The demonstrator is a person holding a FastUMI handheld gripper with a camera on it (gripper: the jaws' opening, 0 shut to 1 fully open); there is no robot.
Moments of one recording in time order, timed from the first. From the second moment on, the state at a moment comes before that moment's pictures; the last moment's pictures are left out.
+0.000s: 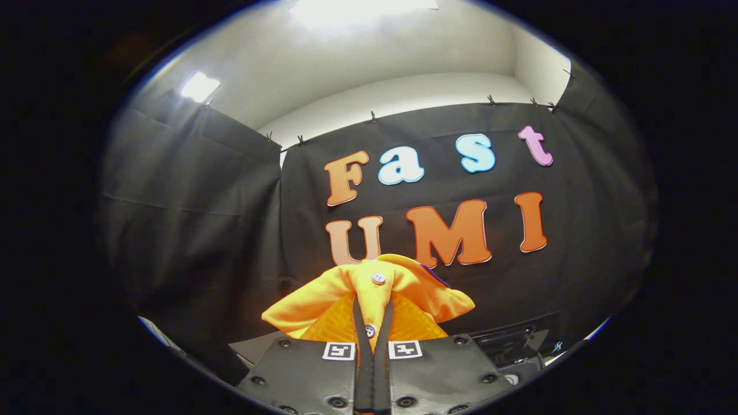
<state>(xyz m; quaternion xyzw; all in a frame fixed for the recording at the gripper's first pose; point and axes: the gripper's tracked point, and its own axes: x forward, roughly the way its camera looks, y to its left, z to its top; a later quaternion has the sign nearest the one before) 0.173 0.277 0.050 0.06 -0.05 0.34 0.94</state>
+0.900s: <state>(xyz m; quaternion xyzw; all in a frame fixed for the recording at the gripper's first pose) 0.289 0.072 -0.122 0.06 0.06 0.22 0.97</state>
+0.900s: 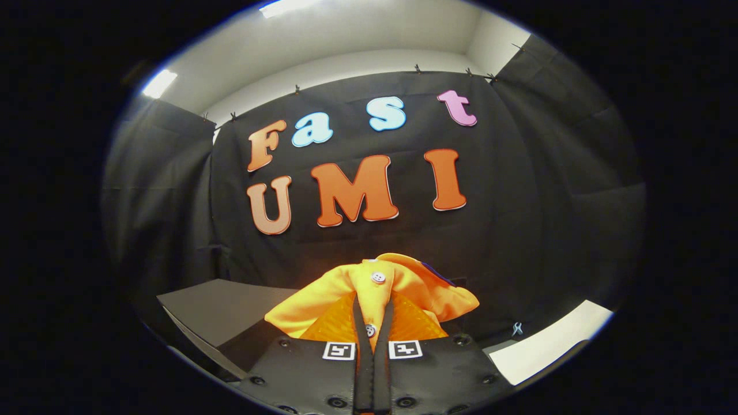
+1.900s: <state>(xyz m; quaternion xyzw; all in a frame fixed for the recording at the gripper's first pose) 0.365 0.133 -0.417 -0.01 0.37 0.18 0.91</state>
